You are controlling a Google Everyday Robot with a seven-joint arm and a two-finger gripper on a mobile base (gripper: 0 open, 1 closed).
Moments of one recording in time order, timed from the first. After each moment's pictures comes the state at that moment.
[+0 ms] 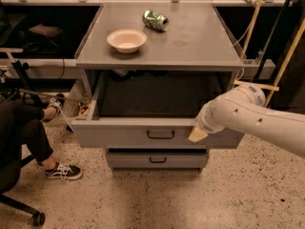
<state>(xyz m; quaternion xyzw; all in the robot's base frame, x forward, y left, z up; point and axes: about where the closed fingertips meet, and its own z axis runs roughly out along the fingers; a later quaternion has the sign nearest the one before) 0.624 -0.182 0.656 -0.51 0.81 -0.09 0.27</state>
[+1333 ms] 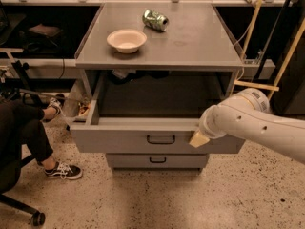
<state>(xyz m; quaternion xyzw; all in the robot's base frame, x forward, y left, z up) 0.604 -0.184 0.656 -0.50 0.82 -0.09 0.27</state>
